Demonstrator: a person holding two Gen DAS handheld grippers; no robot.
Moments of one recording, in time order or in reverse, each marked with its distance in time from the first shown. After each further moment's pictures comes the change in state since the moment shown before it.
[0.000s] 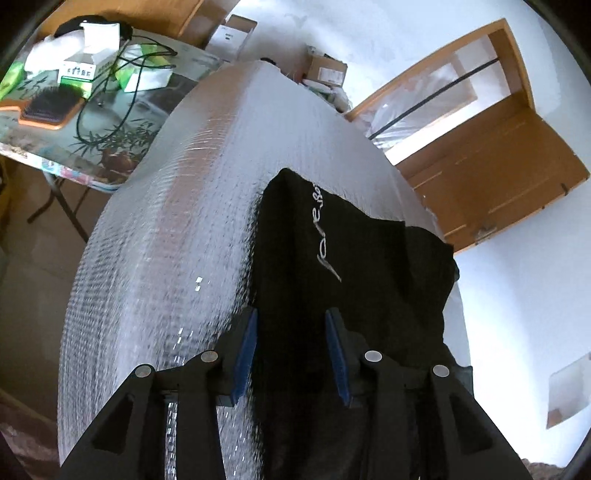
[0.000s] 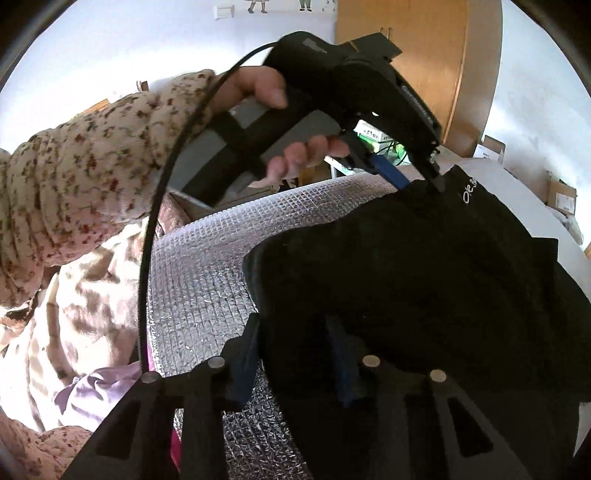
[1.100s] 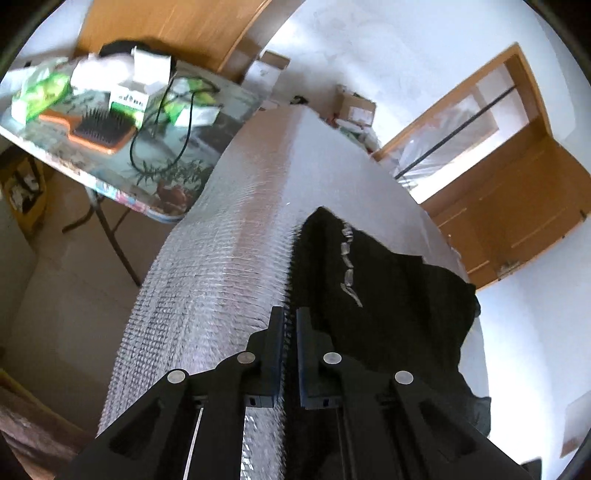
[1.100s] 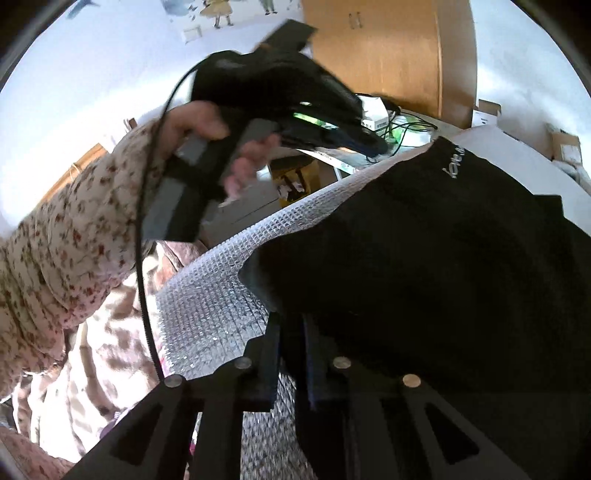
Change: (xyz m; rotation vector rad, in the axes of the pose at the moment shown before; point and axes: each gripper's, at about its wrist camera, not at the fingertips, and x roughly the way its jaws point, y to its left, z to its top) left arm -0.050 0.014 -0.001 -0.039 -0.177 0.124; right arm -0.008 -0.040 0.000 0.191 -0.021 0.110
